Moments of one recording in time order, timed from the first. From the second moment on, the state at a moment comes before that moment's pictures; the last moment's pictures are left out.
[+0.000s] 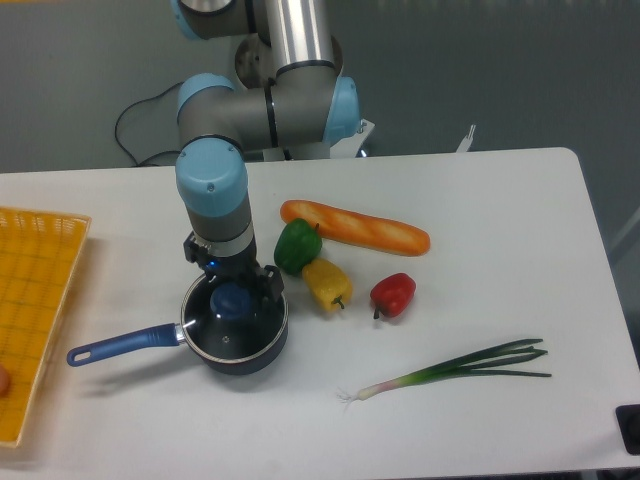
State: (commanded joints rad) arm 2.20 -1.90 -1.70 -1.08 1.54 0.61
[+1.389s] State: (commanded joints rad) arm 2.17 -1.94 -1.66 -1.08 1.54 0.57
